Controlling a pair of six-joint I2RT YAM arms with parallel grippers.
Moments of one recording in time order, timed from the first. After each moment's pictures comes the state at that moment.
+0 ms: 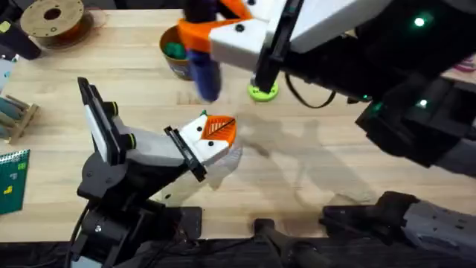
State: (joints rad) left arm -0.30 0.01 0.02 -0.07 0.63 -0.14; right arm 0.77 1.16 0.80 0.49 -0.37 -0.04
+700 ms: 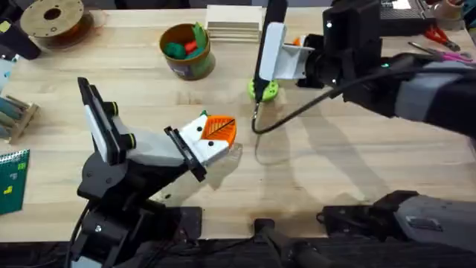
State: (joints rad) left arm -0.30 0.01 0.02 -0.07 0.63 -0.14; right arm 0.44 1.41 0.80 -0.04 0.20 -1.15
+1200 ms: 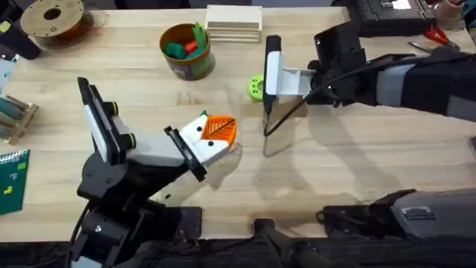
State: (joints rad) left arm -0.30 0.01 0.02 -0.07 0.63 -0.14; right arm 0.35 1.57 0.80 -0.21 0.23 -1.23
